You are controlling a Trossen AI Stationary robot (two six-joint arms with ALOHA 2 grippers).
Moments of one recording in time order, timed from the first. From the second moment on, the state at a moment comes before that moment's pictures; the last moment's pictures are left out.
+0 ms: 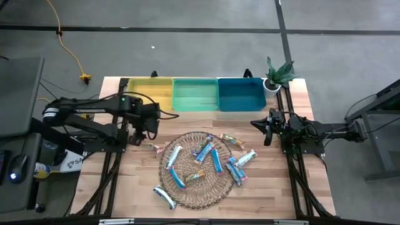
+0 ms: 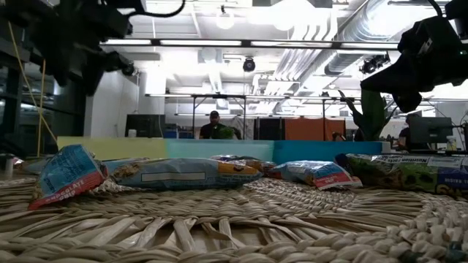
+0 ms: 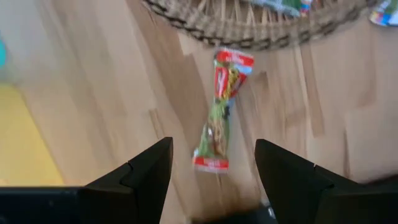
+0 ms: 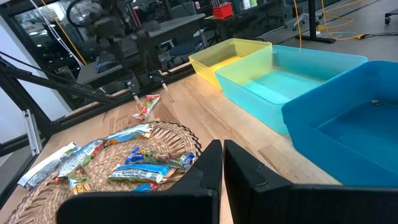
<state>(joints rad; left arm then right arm) 0.11 1.14 0.97 -1.21 0.12 0.37 0.02 0.11 0.07 -0.10 0.28 0.38</state>
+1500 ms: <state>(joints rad) -0.03 1.39 0.79 -0.96 0.09 0.20 0.02 0.11 0.07 -0.10 0.28 0.38</state>
